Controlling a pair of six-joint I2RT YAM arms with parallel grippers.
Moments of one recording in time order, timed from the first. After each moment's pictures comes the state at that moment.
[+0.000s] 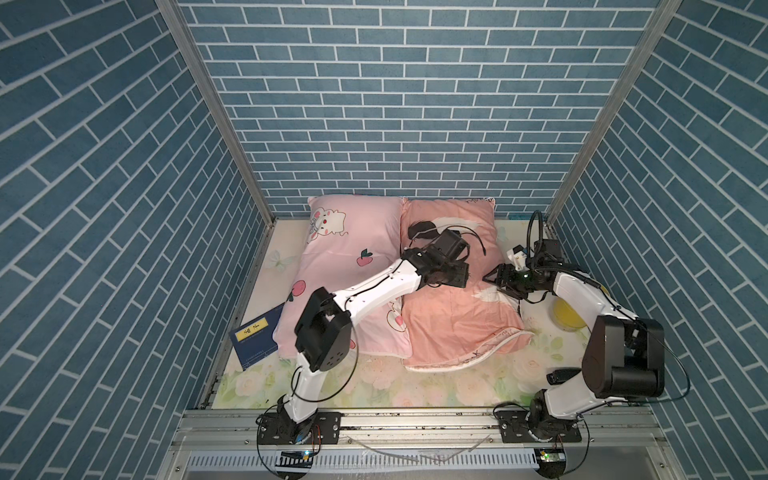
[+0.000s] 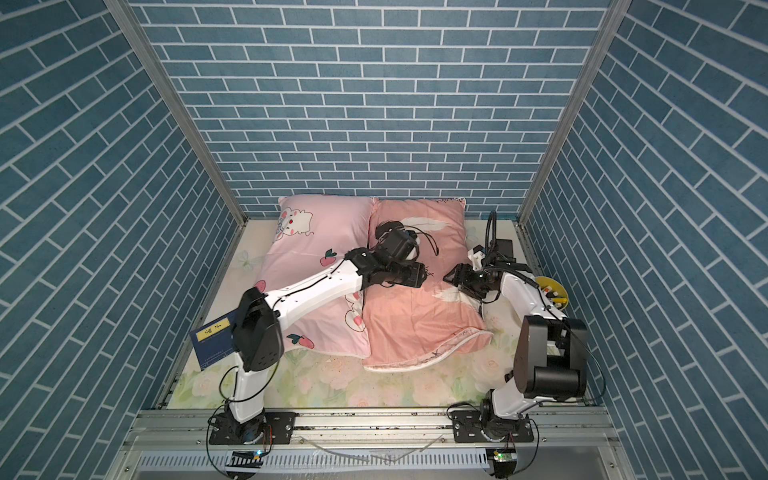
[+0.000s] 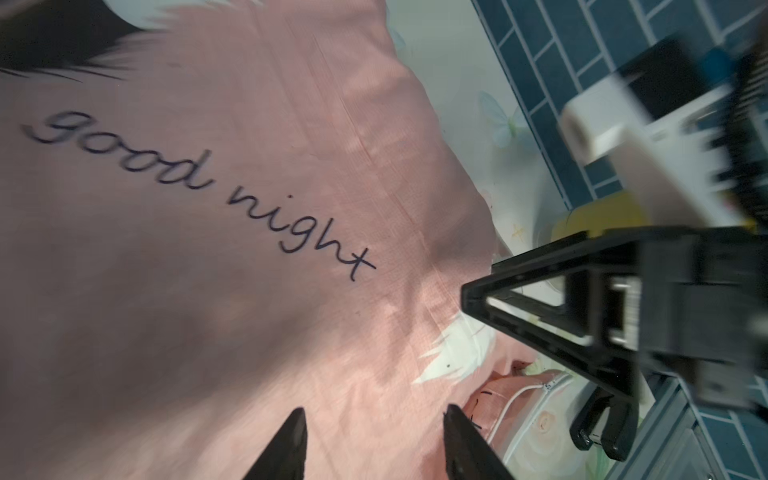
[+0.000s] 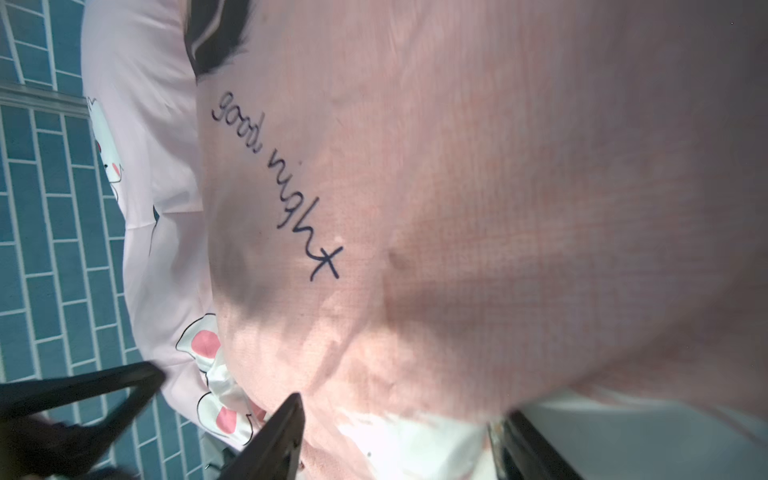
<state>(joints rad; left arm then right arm) -0.89 2.10 1.88 -0.60 0.04 -0.56 -0.01 1.49 1.06 -0.61 -0.59 0.32</state>
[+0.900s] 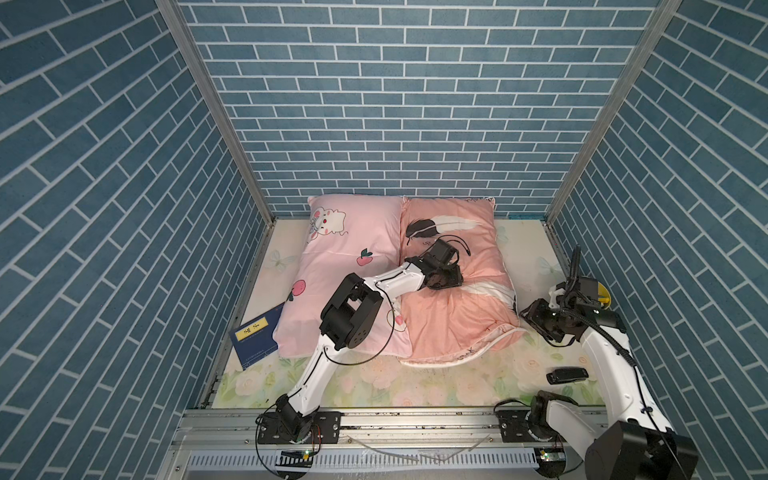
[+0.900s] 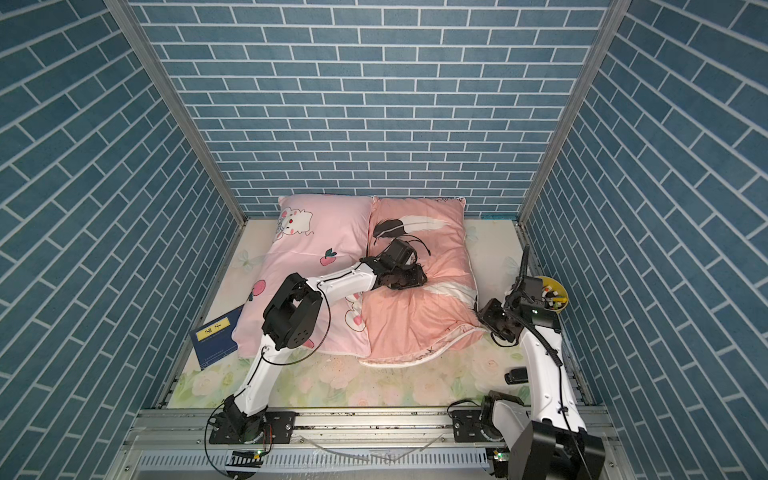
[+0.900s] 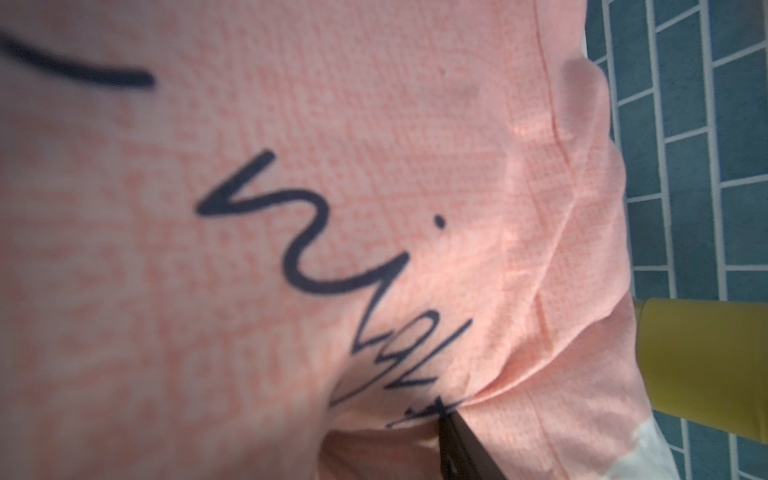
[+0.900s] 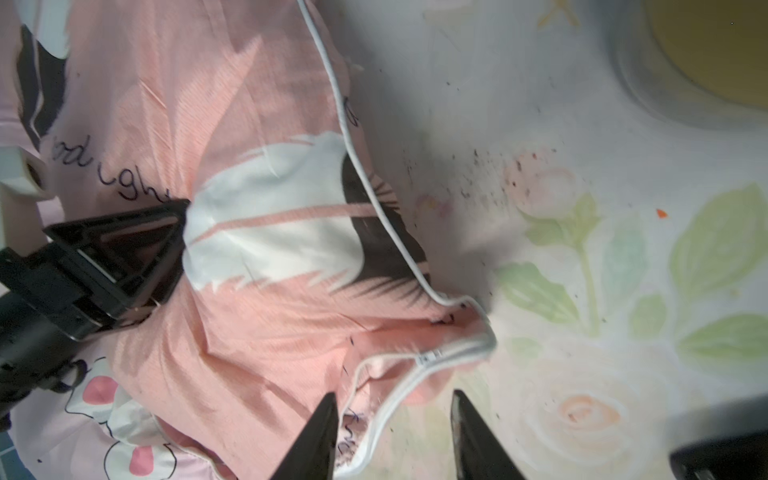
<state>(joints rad) -0.76 2.32 1.82 -0.31 0.18 -0.77 -0.17 0.98 0.77 -0.91 -0.32 0.45</state>
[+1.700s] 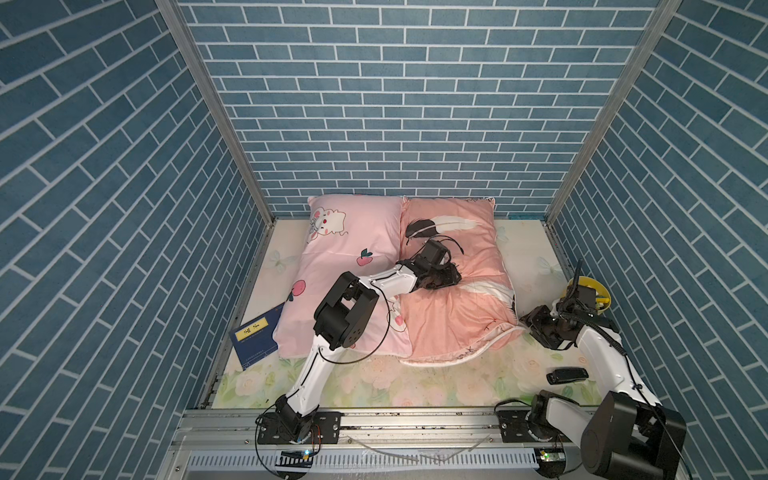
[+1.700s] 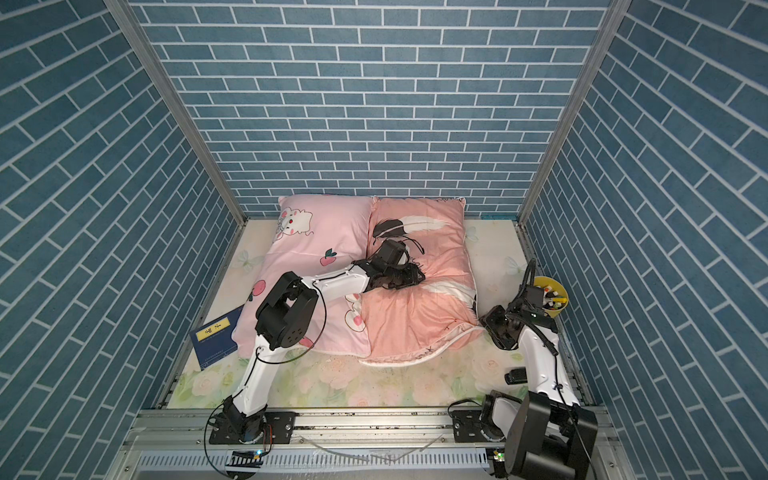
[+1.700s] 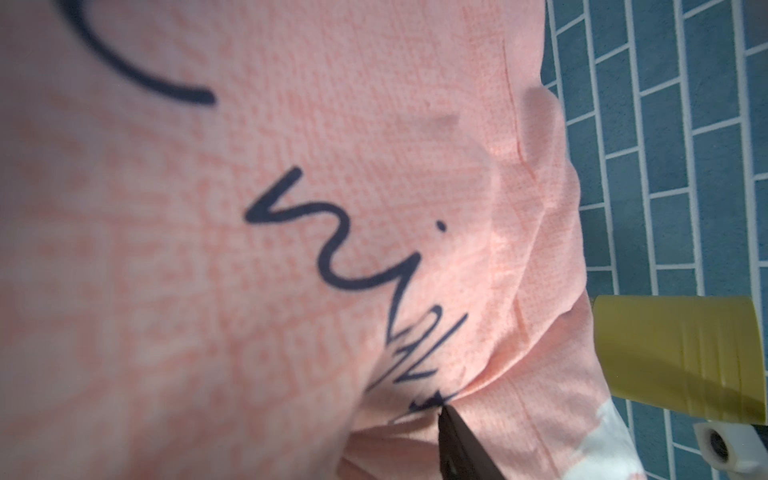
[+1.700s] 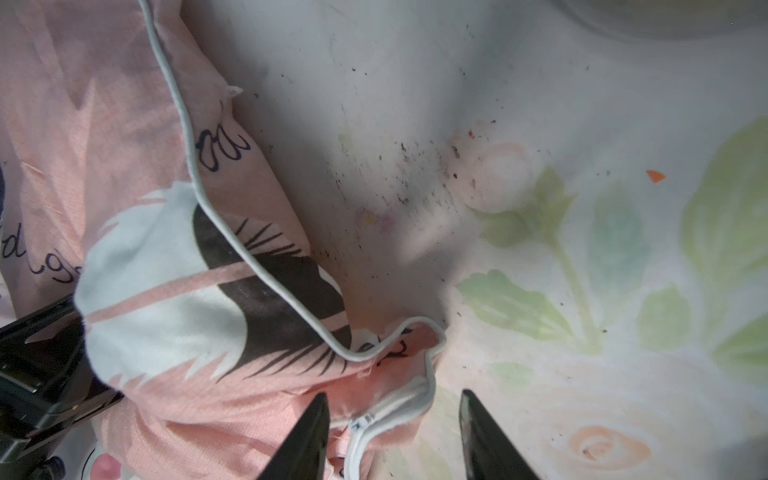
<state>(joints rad) -0.73 2.27 1.69 -0.16 0.26 -0.79 -0.26 1.10 0.63 -0.69 -0.39 0.60</state>
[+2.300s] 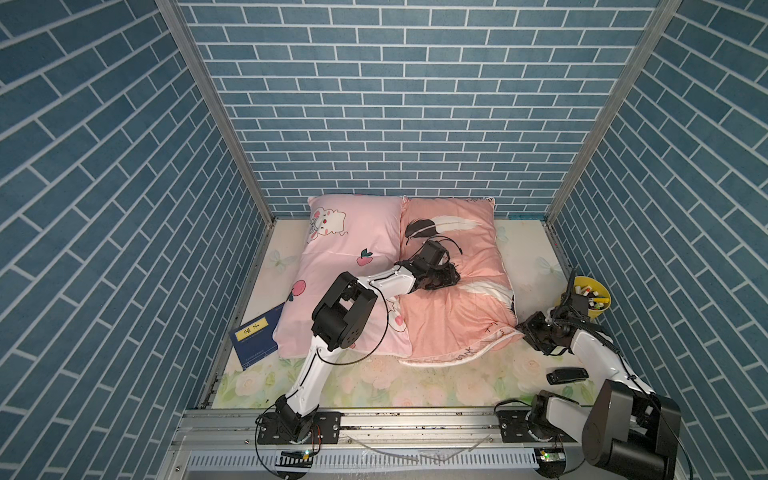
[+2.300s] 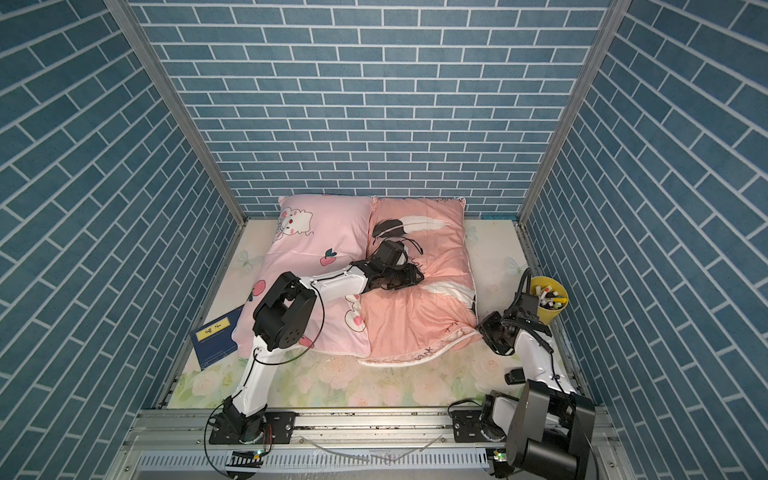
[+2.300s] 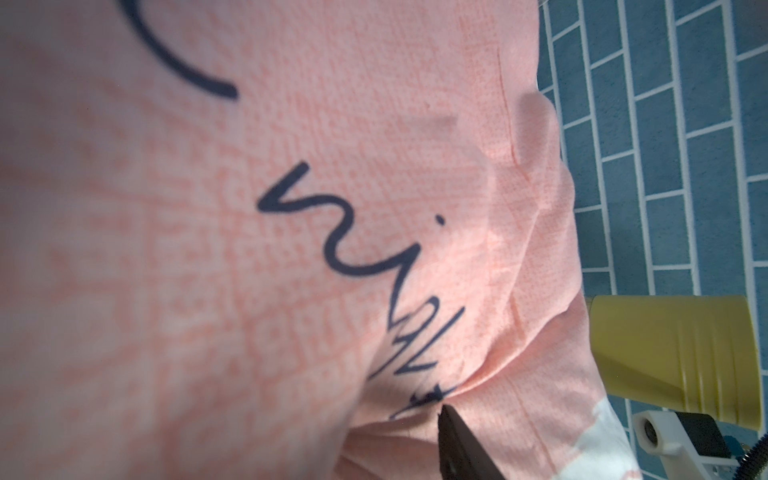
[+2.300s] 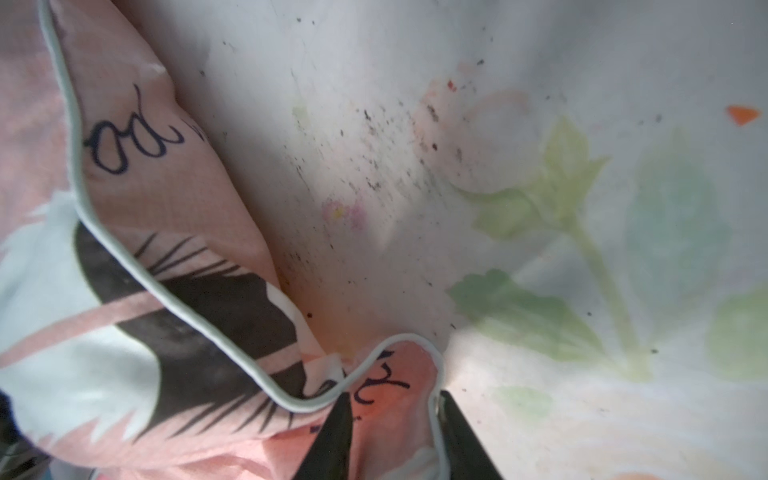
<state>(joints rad) -0.73 2.25 1.65 -0.13 0.26 -0.79 -0.26 1.13 0.54 -0.57 -0.43 0.66</state>
